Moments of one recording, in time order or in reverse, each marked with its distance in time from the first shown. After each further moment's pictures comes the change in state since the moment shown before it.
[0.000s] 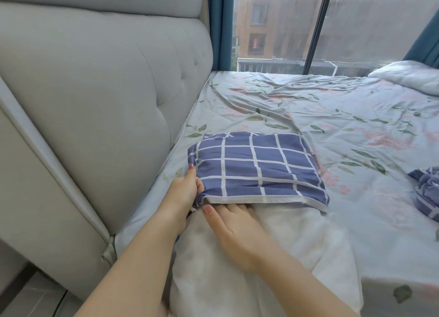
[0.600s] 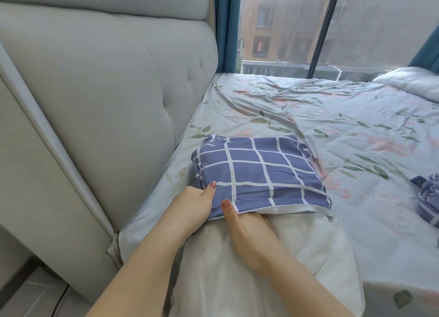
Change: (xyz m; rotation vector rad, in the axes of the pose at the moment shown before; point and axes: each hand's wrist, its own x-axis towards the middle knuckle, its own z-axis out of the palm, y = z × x) left_hand -0.036 0.001 -0.004 0.473 -0.019 0.093; right_hand -0.005 0.010 -0.001 0.213 0.101 0.113
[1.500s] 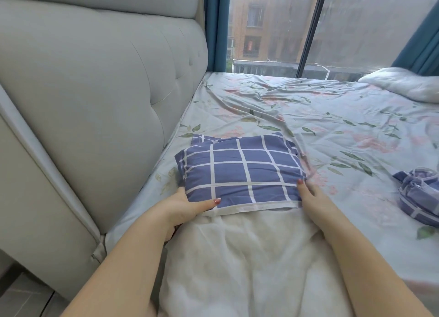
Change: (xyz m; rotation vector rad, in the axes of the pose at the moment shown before) left_hand 0.018 -0.012 0.000 -0.308 -0.295 -0.169; right_hand 0.013 0.090 -0.110 0.104 0.309 0.547
